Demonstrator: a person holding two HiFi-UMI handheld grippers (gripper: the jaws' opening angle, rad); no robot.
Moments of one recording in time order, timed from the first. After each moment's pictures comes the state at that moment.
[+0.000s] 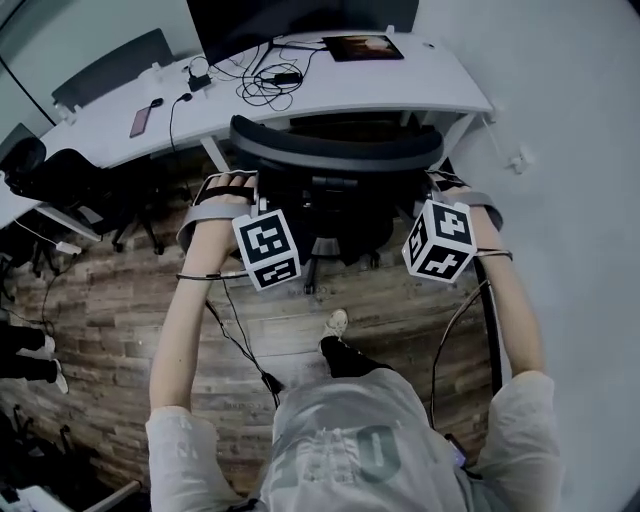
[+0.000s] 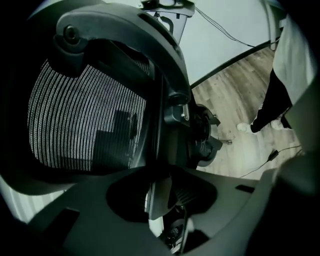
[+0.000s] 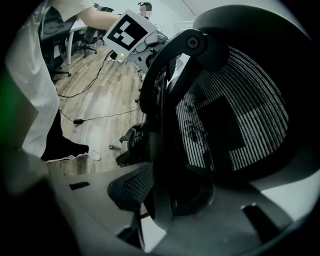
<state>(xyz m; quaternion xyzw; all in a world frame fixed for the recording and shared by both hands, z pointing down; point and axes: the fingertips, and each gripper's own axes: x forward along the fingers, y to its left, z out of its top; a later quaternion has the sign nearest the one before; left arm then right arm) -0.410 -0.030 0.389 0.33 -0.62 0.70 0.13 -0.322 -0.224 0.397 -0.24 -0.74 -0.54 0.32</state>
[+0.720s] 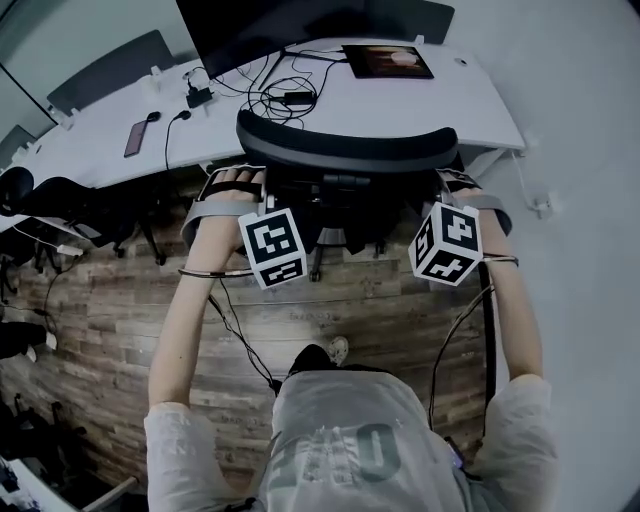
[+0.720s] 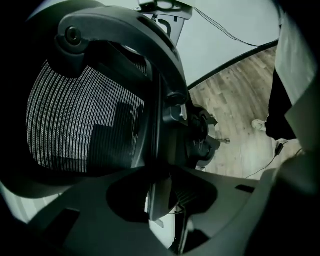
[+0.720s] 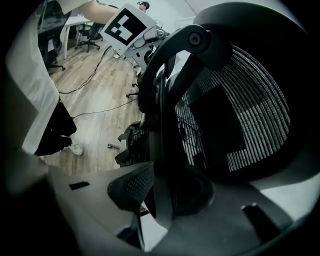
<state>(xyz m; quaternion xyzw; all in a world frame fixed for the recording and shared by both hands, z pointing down) -0.576 -0.086 0.386 0.31 -0.62 0.71 0.14 -0.501 -0.286 0.395 -0.24 -0.74 -0.55 0.30</state>
